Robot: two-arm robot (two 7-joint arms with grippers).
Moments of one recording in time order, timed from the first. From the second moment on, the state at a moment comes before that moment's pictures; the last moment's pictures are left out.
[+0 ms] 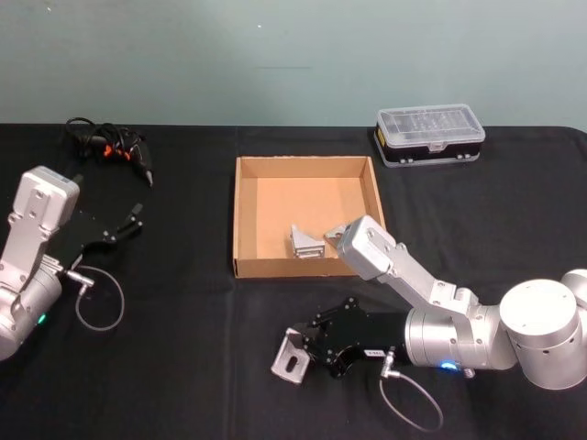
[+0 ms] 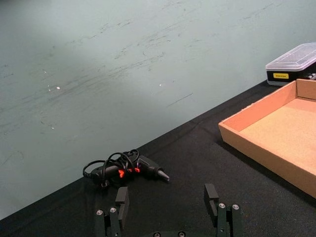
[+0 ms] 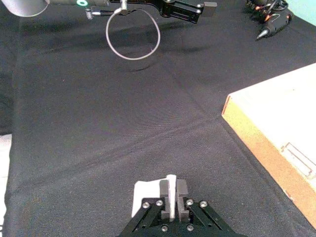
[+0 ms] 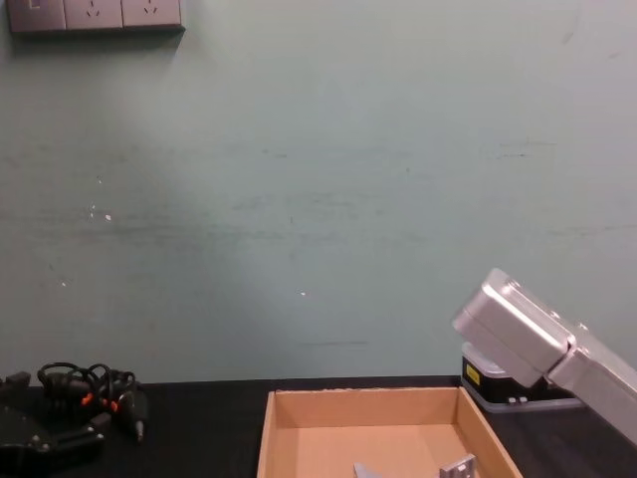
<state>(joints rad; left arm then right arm) -0.20 0.60 0.45 -1.41 -0.25 -0.12 0.03 0.36 0.56 -0.69 -1.58 0.28 0.35 0.64</state>
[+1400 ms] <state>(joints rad) -0.20 0.60 0.45 -1.41 -0.25 -0.12 0.03 0.36 0.55 -0.44 -1.68 0.35 0.29 0.41</state>
